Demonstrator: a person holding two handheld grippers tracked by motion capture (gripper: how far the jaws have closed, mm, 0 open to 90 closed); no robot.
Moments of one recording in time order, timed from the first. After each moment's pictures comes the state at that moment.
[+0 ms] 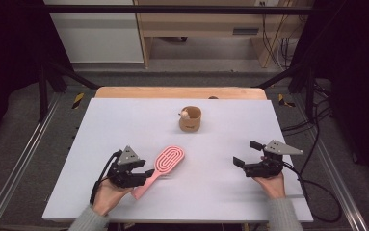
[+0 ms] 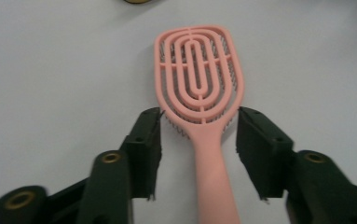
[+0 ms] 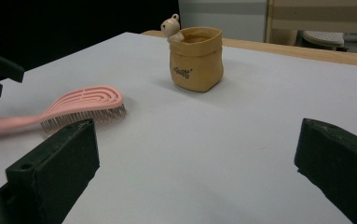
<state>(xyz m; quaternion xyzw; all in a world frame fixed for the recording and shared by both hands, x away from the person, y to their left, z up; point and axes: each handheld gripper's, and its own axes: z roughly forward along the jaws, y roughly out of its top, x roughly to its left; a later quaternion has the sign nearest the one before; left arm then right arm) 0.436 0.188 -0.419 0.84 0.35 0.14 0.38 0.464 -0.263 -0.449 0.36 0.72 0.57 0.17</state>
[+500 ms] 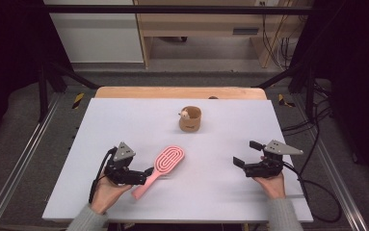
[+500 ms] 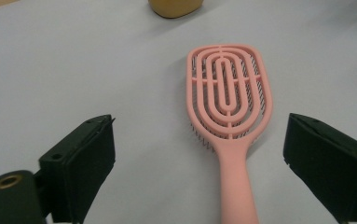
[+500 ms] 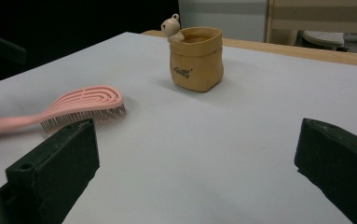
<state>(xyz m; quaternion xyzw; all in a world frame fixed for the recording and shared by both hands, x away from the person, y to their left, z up) 0.440 0.193 -0.413 0.82 0.38 0.17 0.39 0.464 -0.263 -0.449 0.36 0.72 0.57 0.17</state>
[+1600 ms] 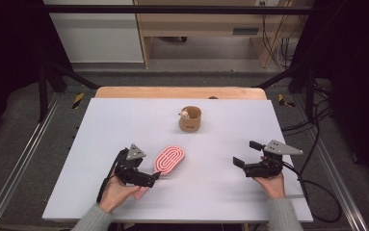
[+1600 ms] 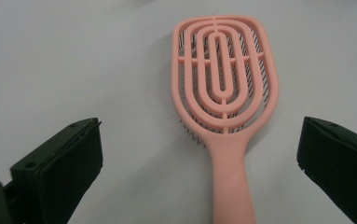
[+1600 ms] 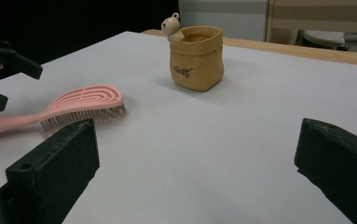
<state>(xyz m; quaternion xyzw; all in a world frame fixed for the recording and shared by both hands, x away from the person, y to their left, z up) 0.452 0.173 -0.436 0.84 0.38 0.14 0.35 0.464 -0.263 -0.449 0.36 0.72 0.56 0.17</state>
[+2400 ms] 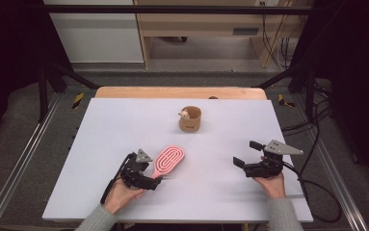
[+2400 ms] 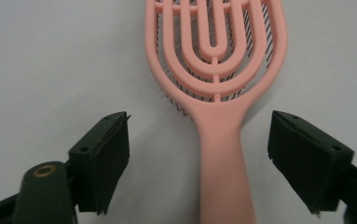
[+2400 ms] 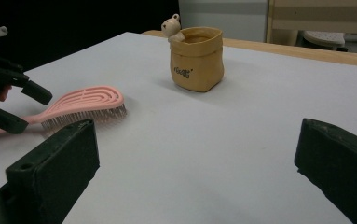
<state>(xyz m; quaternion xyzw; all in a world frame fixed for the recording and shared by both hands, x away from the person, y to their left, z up) 0.453 0.161 -0.455 0.87 0.38 0.11 0.30 0.464 -0.263 -0.449 0.36 0.72 0.57 0.17</state>
